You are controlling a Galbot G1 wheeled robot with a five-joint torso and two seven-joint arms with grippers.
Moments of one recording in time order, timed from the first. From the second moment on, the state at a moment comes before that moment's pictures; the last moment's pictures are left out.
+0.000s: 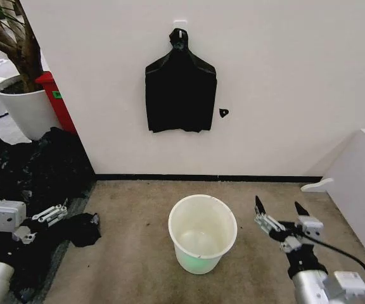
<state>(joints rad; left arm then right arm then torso) 2.04 -1.07 -1.15 -2.51 -0.52 0.09 -0.07 -1.84 1.54 0.58 2.46 0.22 -0.10 -0.01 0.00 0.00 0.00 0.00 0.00</state>
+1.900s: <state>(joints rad) 2.09 -1.08 -1.17 -2.50 -0.60 0.03 -0.01 -0.28 1.54 0.20 1.58 1.76 -0.03 0.46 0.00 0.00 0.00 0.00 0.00</state>
